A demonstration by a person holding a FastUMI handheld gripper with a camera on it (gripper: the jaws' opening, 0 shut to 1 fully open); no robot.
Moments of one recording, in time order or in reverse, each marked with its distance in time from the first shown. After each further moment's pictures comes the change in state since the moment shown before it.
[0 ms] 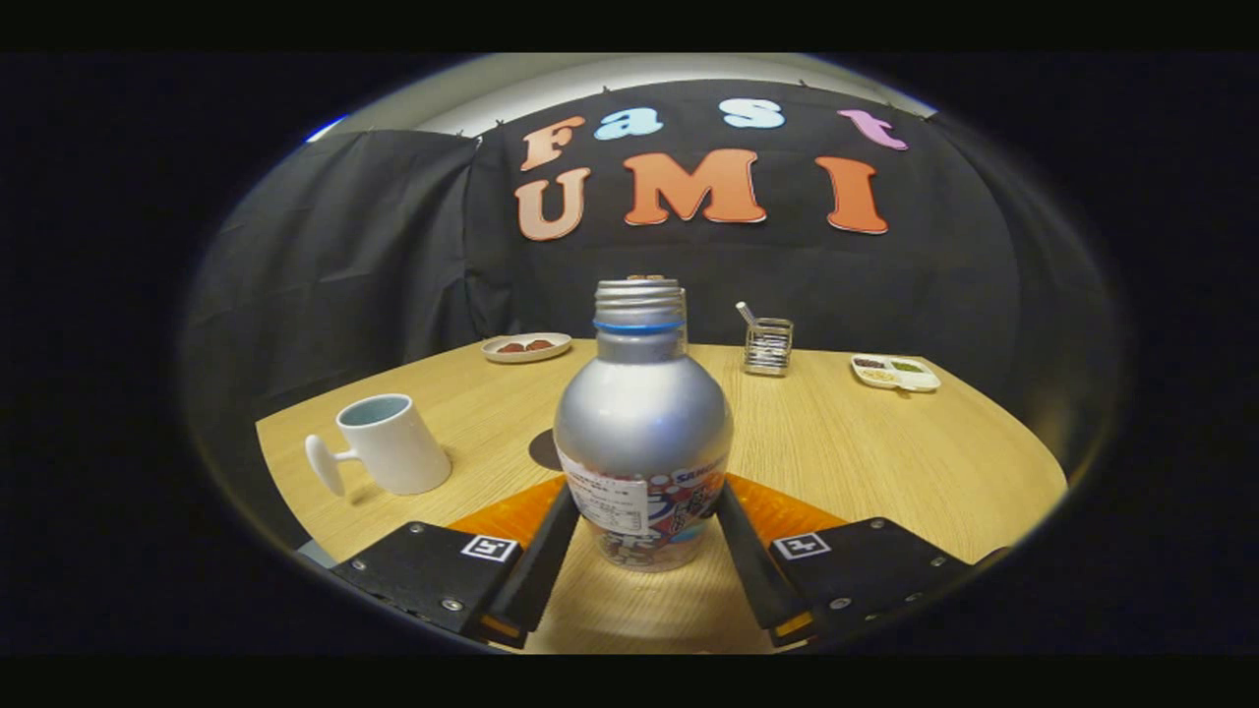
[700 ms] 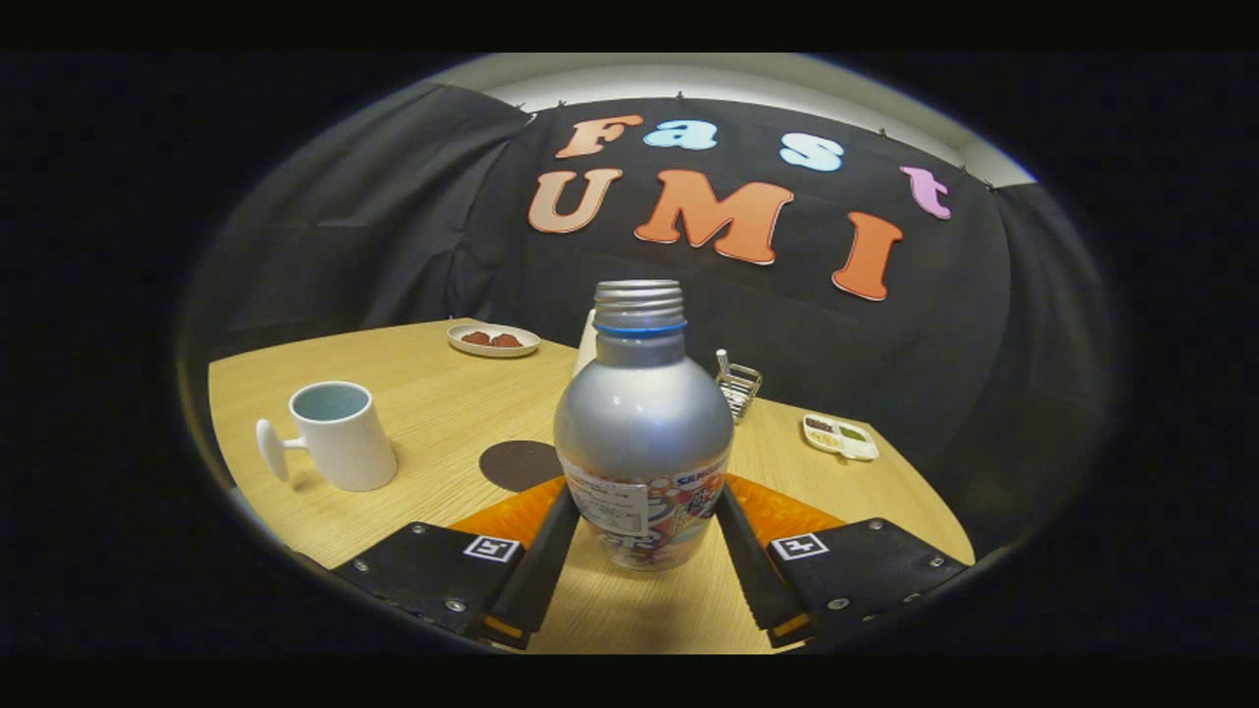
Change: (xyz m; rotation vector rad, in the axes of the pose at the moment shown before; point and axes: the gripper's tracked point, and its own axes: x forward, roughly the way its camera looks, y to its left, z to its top) arm 0.003 -0.010 0.051 -0.276 -0.055 -0.169
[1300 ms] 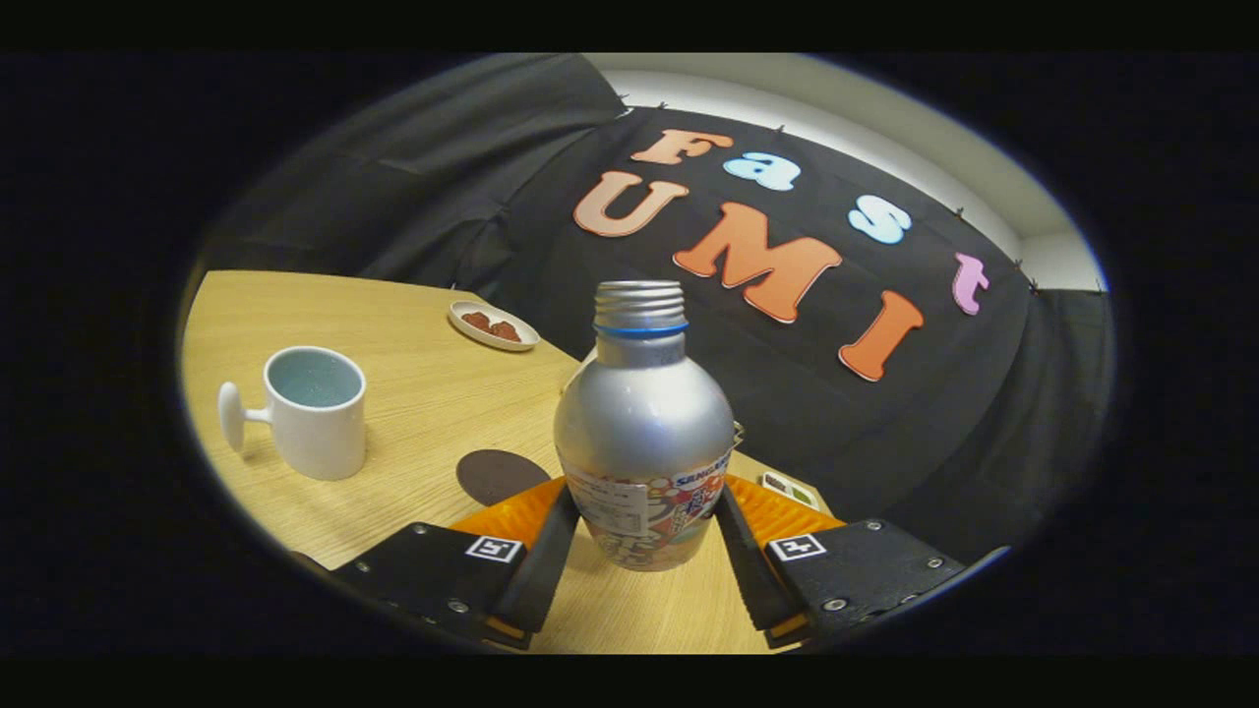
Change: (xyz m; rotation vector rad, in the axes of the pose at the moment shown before) arm 0.010 0.021 0.039 -0.320 -0.076 -0.091
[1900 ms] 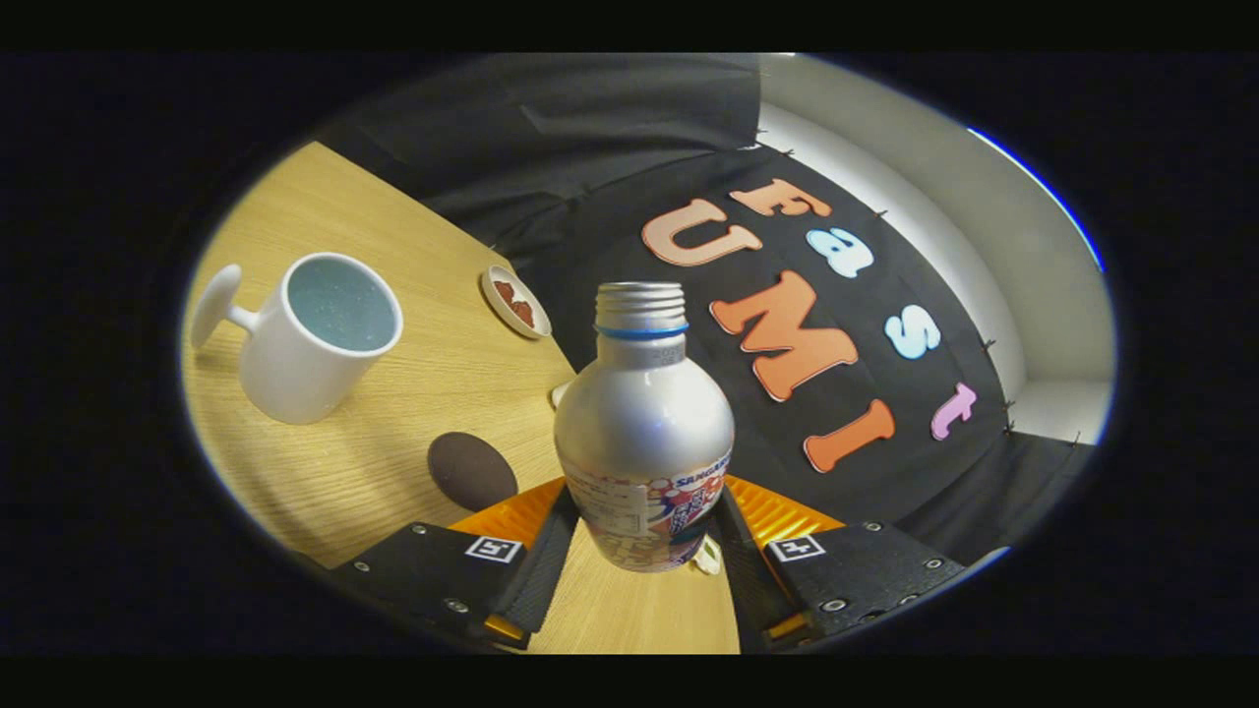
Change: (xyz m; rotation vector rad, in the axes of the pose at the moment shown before) arm 0.006 0.021 0.027 -0.438 -0.118 -0.090
